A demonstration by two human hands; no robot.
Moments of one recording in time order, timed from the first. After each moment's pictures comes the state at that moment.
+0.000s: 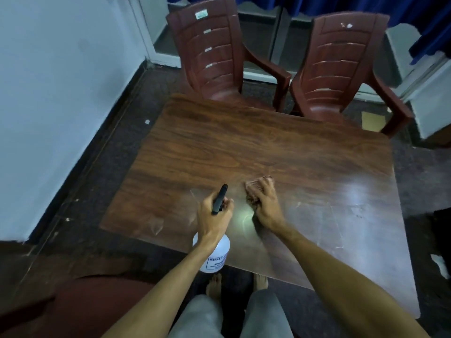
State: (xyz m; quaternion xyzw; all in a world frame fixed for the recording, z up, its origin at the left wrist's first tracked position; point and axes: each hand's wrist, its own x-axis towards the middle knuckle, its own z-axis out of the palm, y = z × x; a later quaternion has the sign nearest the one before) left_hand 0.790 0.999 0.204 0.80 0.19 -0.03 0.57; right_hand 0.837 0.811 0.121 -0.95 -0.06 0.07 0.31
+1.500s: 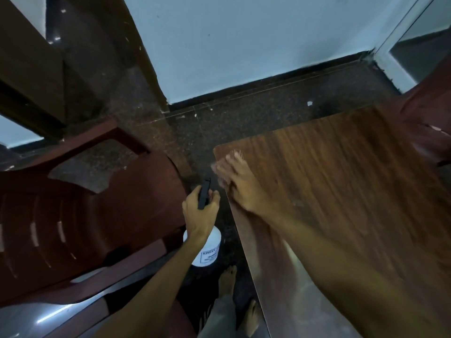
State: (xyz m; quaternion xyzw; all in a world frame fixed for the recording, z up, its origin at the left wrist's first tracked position) left_hand 0.695 1.126 0.145 0.59 0.61 0.25 0.46; right_hand 0.869 1.110 0.113 -0.69 -0.67 0.16 0.21
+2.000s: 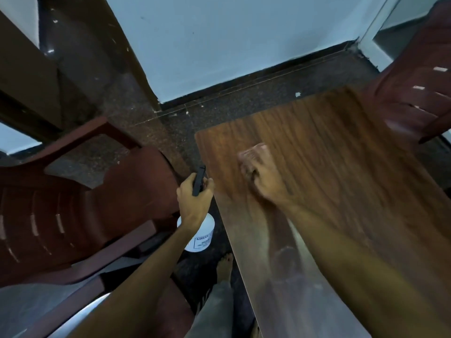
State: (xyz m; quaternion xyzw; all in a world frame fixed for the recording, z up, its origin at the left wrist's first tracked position) left_hand 0.703 1.066 0.168 0.65 0.57 0.24 0.44; right_hand 0.923 1.000 0.121 -0.76 -0.58 0.14 0.25
